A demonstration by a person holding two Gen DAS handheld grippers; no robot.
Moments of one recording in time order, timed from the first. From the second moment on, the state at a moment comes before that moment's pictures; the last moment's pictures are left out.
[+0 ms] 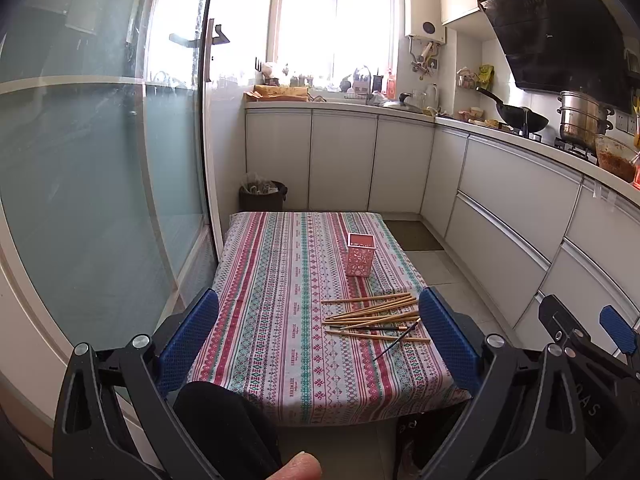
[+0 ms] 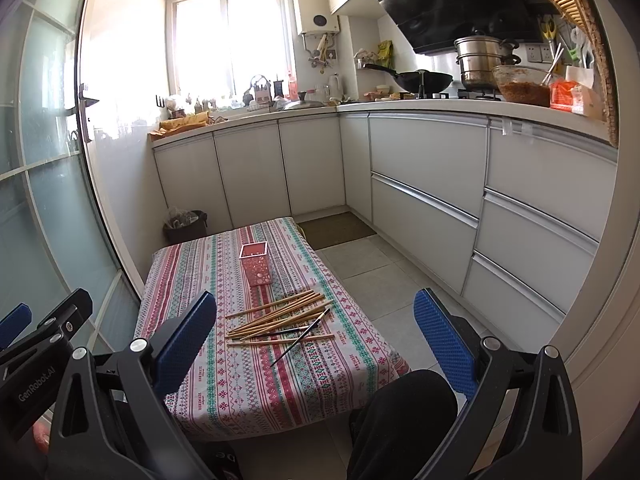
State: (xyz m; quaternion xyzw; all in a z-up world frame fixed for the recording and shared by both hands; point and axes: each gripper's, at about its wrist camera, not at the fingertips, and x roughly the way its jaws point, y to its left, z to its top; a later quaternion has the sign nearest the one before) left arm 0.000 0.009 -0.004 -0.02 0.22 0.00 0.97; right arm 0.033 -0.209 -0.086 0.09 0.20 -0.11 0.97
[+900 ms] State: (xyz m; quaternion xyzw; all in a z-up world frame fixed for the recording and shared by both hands) left arm 0.128 -0.046 -0.059 0.10 0.31 -0.10 0.94; right arm 0.087 -0.301 -0.151 0.29 0.22 -0.14 0.92
